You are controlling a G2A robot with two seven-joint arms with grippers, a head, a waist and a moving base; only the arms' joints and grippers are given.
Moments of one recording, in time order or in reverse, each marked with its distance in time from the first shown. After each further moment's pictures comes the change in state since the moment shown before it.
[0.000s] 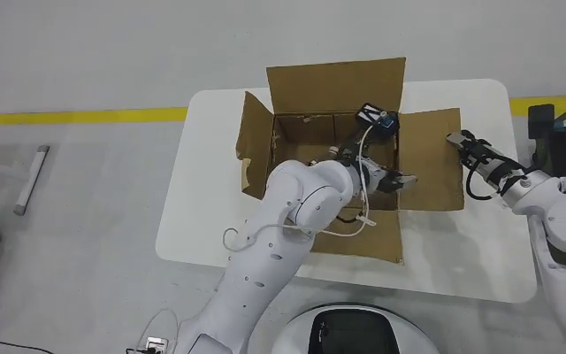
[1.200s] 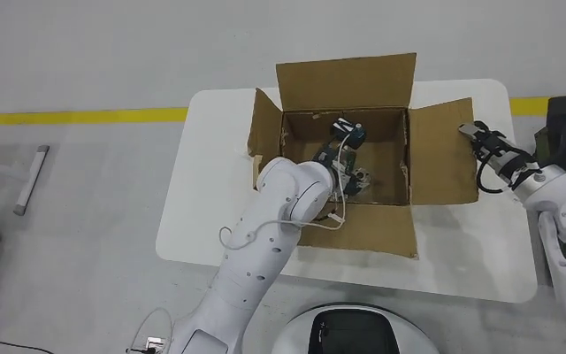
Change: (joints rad) left arm -0.023 0.015 -0.023 0.082 0.114 0.029 -0.131; right arm 0.009 0.023 0.031 -0.006 0.031 0.007 -0.030
